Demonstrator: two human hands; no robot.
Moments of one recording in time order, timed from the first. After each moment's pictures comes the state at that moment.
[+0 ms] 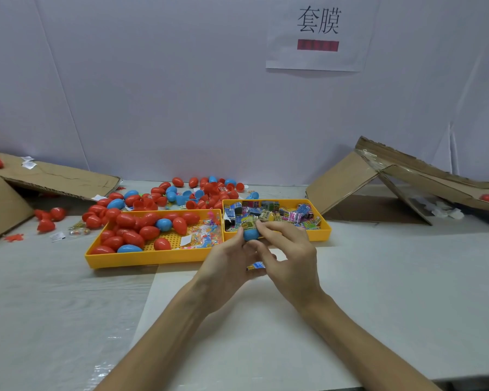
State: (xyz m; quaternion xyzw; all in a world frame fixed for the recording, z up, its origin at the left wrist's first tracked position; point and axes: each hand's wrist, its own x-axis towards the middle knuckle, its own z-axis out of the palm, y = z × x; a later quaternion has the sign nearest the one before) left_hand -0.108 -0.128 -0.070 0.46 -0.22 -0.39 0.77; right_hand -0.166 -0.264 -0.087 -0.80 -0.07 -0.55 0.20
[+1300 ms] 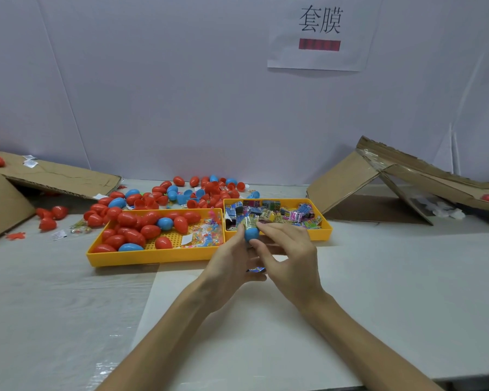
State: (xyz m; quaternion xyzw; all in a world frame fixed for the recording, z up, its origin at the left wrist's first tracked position) left_hand -0.106 -0.133 -0.070 0.53 -0.22 -0.38 0.73; right_hand -0.165 -0.264 -0.087 -0.81 -0.06 -0.55 0.21
